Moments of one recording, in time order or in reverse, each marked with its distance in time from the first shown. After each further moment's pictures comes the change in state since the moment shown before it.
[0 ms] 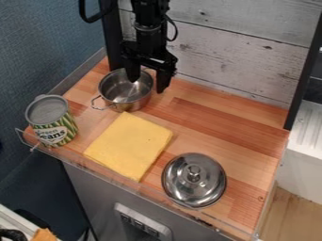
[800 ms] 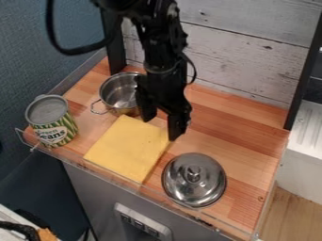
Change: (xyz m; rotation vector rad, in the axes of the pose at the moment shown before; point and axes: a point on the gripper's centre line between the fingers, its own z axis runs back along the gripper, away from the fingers) arm -0.081 -0.084 0.014 -0.070 -0.047 -0.293
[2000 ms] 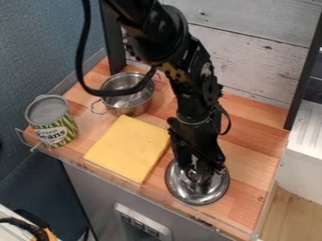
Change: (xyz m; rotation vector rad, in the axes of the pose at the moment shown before) arm 0.000 -0.062 -0.041 -0.059 -0.028 -0.095
